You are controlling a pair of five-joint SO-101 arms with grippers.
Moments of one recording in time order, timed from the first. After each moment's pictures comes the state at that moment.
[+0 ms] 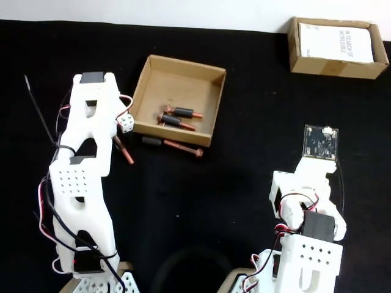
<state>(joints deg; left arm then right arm) -11.9 47.6 -33.8 94.1 33.8 6.5 -69.2 62.2 61.1 5.2</state>
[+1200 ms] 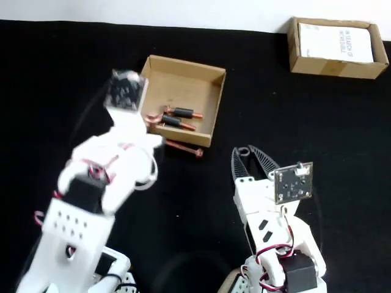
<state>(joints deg) 17.0 -57.5 43.5 53.6 8.7 -17.8 -104.7 75.2 49.4 0.7</state>
